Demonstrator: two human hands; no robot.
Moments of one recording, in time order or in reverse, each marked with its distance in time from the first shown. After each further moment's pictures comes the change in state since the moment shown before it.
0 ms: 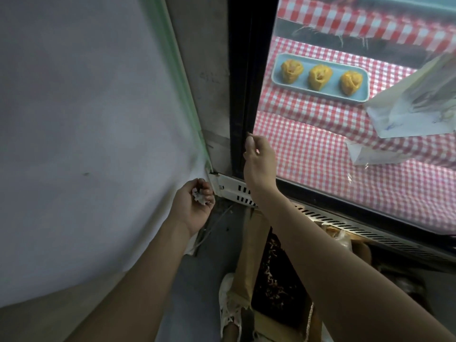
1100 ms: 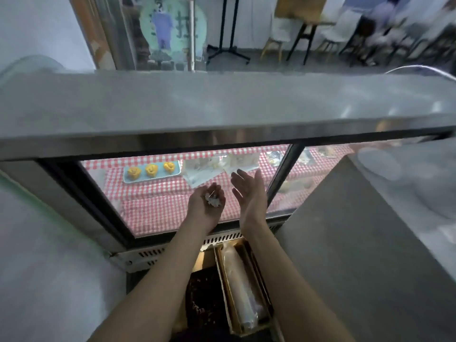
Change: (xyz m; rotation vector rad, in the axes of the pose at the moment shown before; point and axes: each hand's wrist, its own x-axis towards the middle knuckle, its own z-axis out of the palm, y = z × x) left_hand -0.247 -0.231 0.314 0.214 -0.298 -0.306; right_hand -0.206 -0.193 -0.352 0.674 0.483 -0.057
